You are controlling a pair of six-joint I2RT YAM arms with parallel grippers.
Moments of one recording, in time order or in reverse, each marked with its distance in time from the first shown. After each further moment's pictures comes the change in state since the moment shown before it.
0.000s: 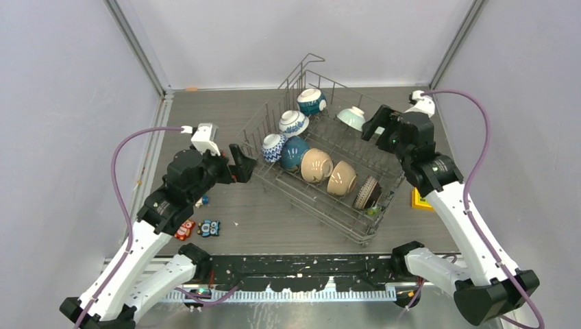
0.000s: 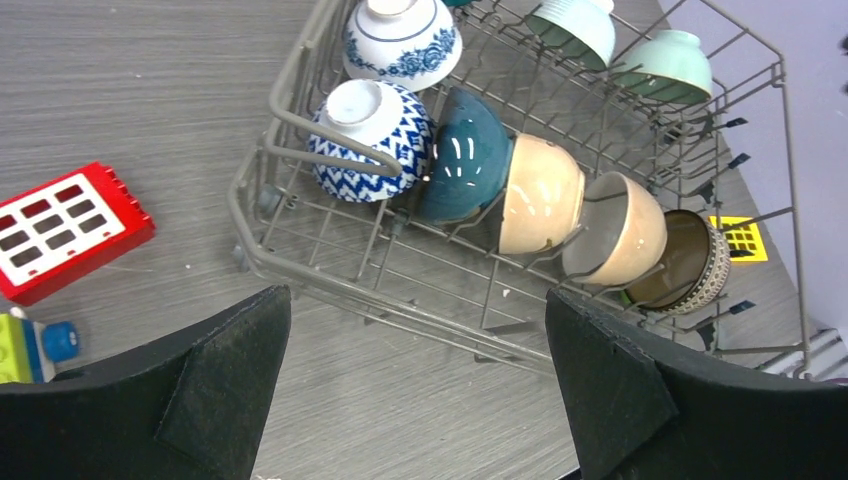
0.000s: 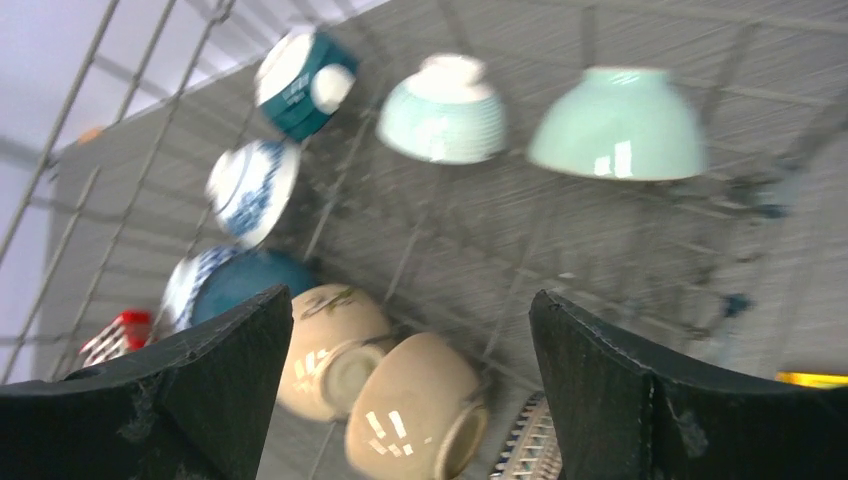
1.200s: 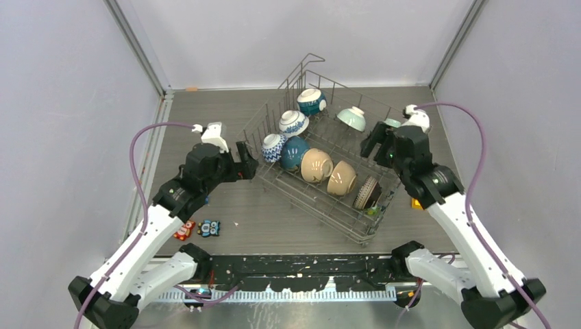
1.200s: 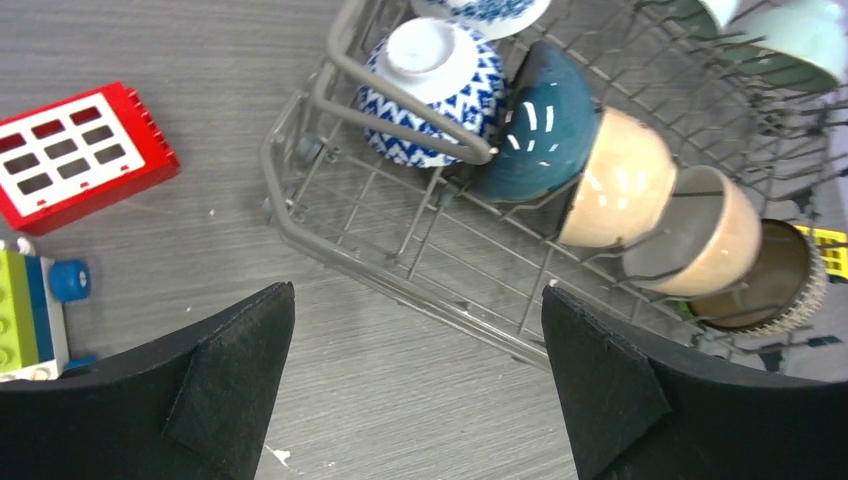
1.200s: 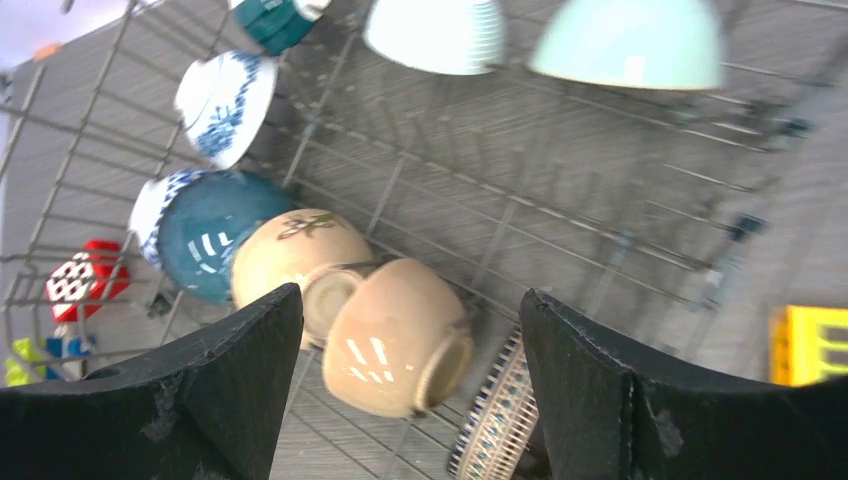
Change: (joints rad) left arm 0.000 0.117 -0.019 0.000 -0.049 -0.063; right arm 0.065 -0.027 -0.078 -0.050 -0.064 0.023
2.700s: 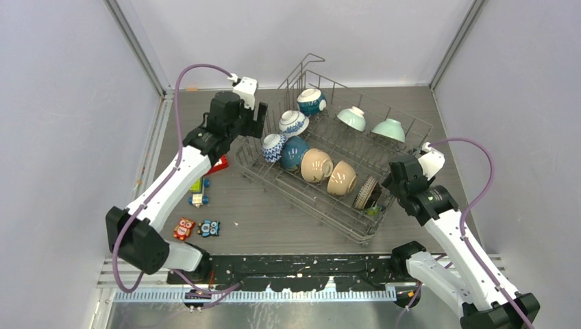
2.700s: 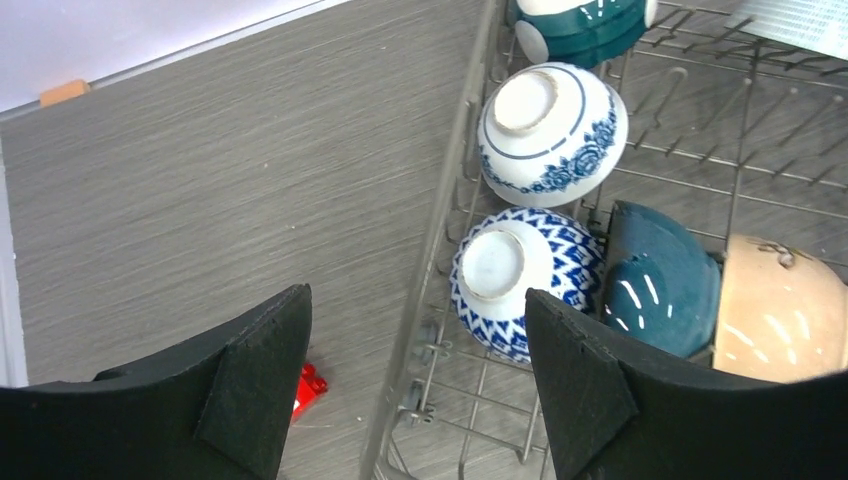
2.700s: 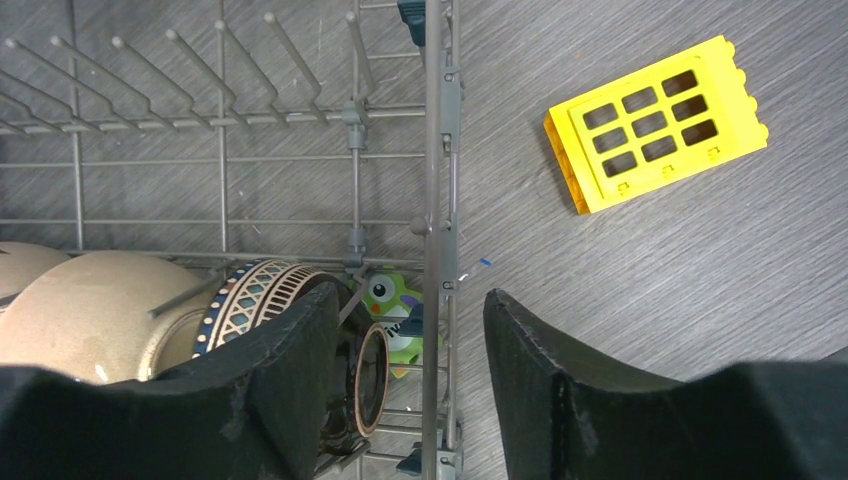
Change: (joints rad) left arm 0.060 0.506 0.385 0.141 -0.026 0.484; right arm -0.050 -0.180 -0.264 -0.280 0.325 0.260
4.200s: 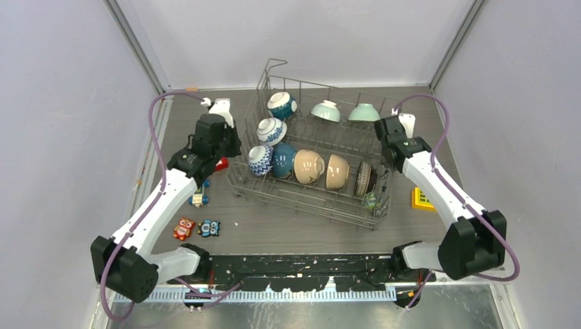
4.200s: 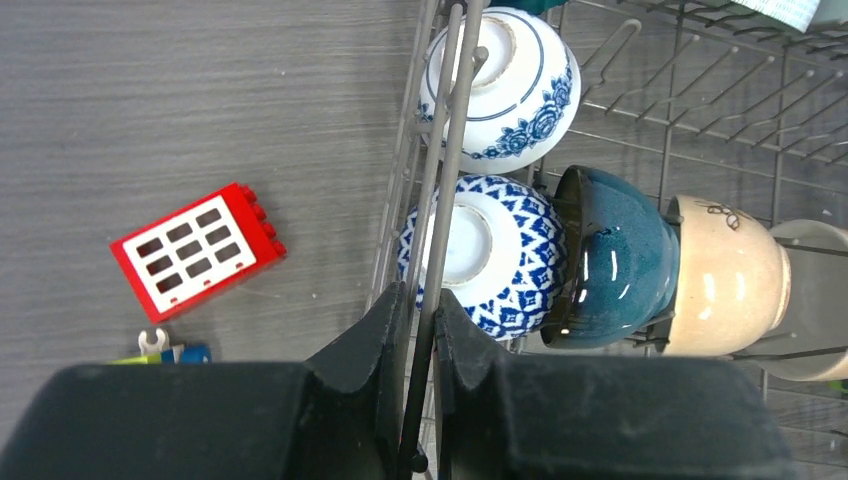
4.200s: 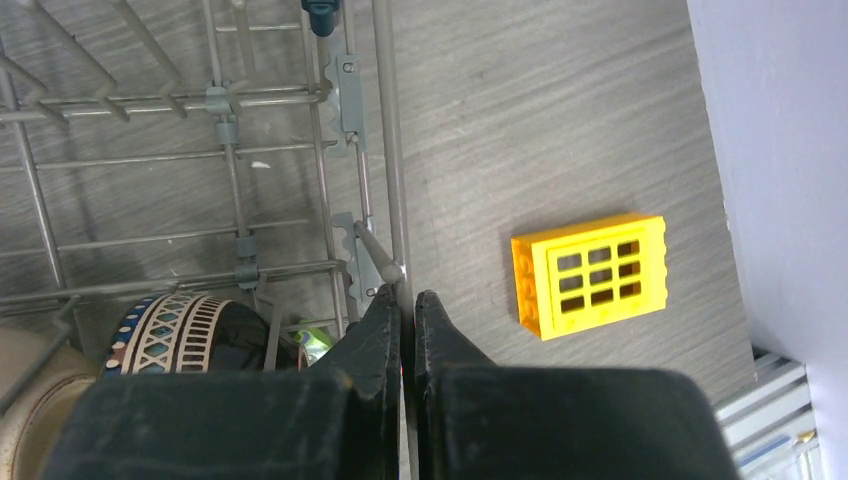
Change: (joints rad) left arm 0.063 -0.165 -0.194 -0.087 0.014 -0.266; right arm -0.076 0.504 0.266 0.082 -0.018 -0.395
